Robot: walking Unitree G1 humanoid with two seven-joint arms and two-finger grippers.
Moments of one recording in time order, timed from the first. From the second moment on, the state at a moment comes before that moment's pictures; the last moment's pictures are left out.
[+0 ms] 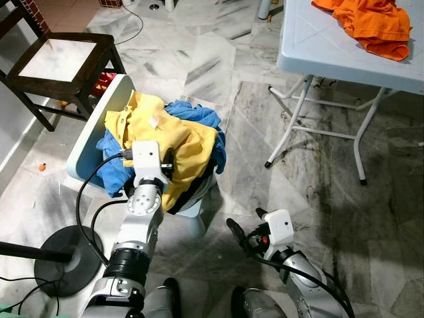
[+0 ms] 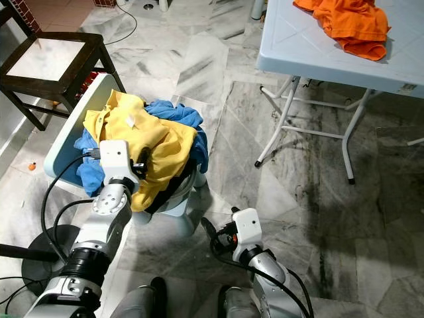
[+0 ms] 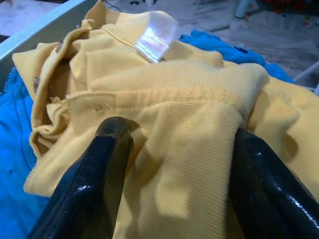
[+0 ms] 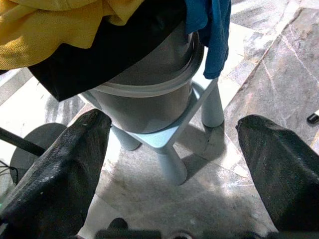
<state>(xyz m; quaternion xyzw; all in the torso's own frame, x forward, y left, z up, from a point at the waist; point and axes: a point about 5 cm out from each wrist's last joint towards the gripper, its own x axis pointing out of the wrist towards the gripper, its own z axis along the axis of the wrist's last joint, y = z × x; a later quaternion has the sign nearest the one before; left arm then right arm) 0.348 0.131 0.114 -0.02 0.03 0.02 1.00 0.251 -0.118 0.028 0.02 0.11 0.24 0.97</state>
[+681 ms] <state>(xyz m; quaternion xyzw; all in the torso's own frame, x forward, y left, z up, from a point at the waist) 0.367 0.134 0.105 -0.05 0.10 0.02 0.99 0.251 -0.112 0.026 0.02 0.12 0.24 0.96</state>
